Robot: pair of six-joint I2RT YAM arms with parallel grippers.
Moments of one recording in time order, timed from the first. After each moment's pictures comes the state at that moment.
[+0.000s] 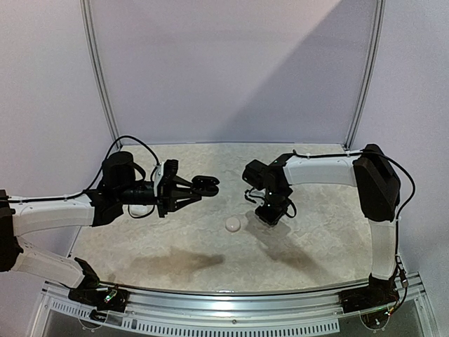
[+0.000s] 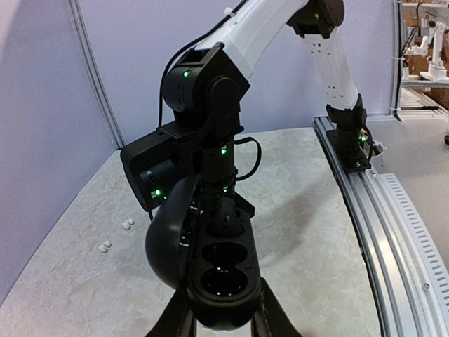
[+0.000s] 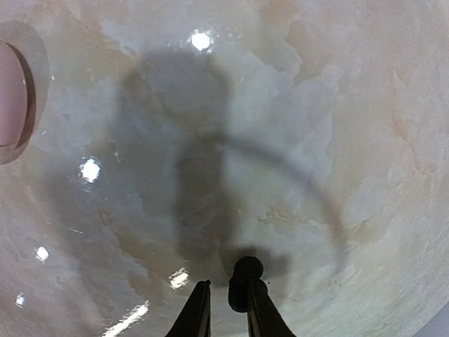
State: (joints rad) left arm -0.65 1.23 0.61 0.45 0.75 0.30; right arm 0.82 2.08 1.54 -0.96 0.16 0.05
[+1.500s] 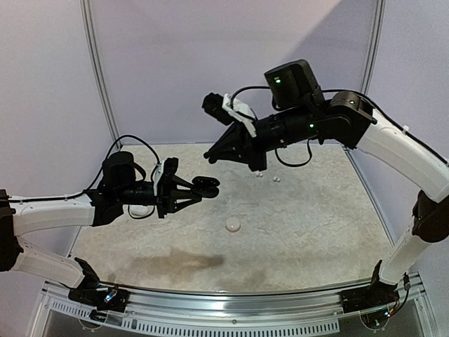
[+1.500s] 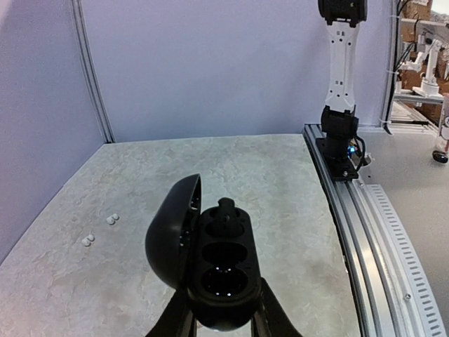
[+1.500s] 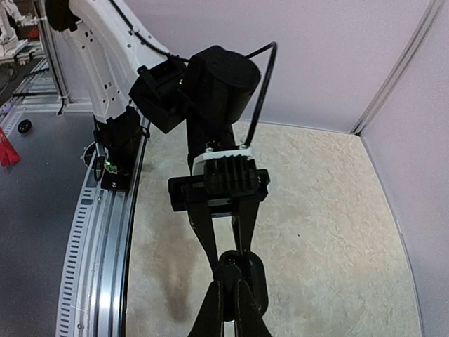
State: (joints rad) left arm -0.65 1.23 0.61 0.45 0.78 0.22; right arm 1.03 1.65 1.90 -0.73 -0.35 -0.32
